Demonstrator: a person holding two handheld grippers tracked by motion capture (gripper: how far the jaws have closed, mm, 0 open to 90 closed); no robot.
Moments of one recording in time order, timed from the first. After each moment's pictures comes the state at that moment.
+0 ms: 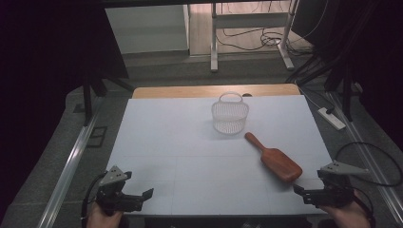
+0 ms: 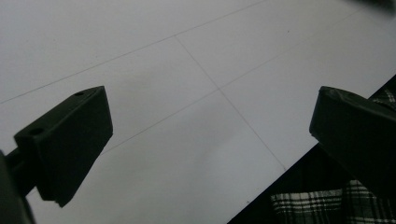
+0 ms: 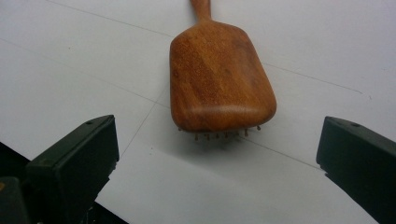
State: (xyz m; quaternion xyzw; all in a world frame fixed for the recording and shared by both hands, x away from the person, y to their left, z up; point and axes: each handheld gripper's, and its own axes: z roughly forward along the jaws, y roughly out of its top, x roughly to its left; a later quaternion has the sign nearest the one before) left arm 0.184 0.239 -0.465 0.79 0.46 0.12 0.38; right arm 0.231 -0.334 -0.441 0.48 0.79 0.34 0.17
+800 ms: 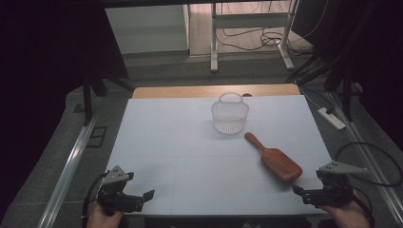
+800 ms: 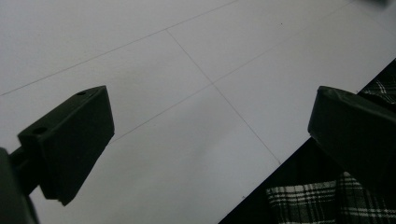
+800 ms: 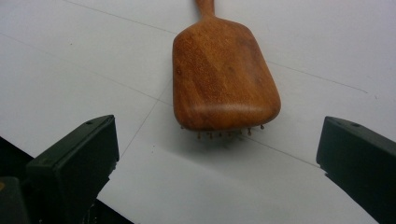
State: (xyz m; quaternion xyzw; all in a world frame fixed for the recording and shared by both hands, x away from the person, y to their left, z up) left arm 0.187 0.239 -0.466 0.80 0.46 0.11 0.38; right arm 0.232 -0.333 -0.442 0.47 0.80 0.34 0.17
